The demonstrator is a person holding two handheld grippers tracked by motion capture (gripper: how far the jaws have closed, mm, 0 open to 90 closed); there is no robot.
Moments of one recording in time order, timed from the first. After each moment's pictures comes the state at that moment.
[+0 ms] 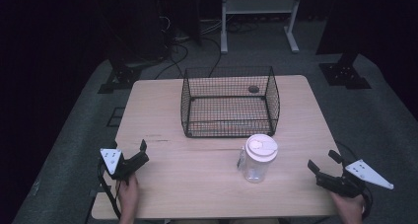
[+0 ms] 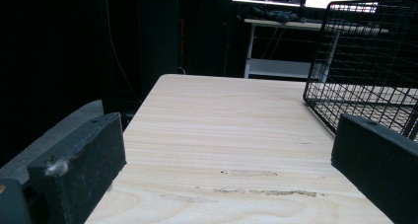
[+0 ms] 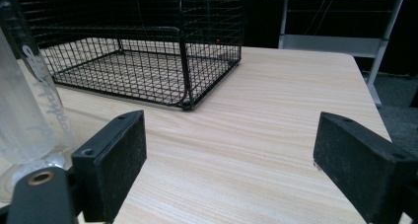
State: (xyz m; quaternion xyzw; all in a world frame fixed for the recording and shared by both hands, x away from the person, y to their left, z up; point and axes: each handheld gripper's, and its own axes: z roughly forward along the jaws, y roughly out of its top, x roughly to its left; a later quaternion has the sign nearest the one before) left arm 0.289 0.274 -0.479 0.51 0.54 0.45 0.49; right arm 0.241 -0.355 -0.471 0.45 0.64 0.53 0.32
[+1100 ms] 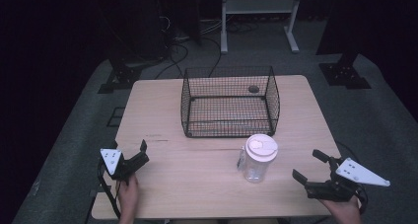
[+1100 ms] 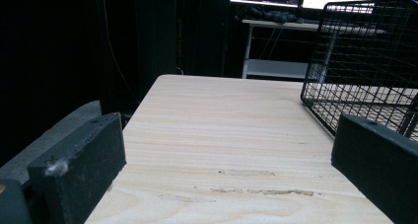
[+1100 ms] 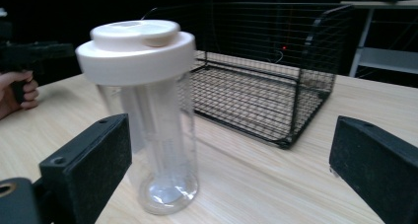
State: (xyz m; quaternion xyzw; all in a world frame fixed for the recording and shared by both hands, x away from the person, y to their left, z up) left arm 0.288 0.274 -0.479 0.52 0.54 0.45 0.49; right arm 0.220 -0.305 -0.417 0.36 0.70 0.57 0.25
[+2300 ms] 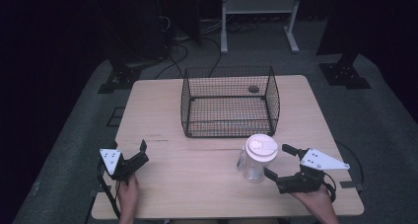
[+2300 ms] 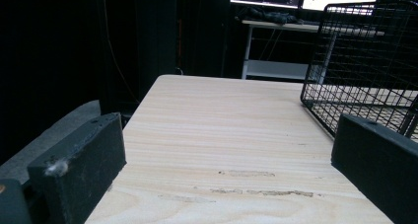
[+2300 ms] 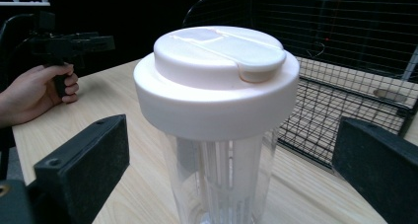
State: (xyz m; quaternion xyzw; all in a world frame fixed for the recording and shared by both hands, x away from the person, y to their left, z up) left arm 0.288 0.275 -0.479 0.51 0.54 0.45 0.50; right arm 0.245 -0.239 -0.409 0.31 0.73 0.57 0.20
